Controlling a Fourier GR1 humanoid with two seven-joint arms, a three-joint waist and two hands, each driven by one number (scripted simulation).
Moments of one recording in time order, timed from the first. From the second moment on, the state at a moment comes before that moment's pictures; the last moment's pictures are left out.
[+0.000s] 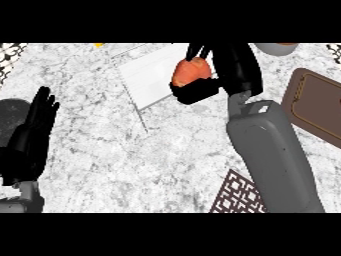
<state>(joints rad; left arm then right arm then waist) -0.06 0.19 0.03 -1.70 0.03 0.17 0.15 -0.80 0.00 0.11 -1.43 0.75 0.04 0.51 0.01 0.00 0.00</state>
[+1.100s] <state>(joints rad) -0.10 0.17 0.03 -1.70 0.00 0.15 0.18 -1.12 -0.01 -0.07 -0.59 0.57 -0.33 0.08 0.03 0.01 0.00</state>
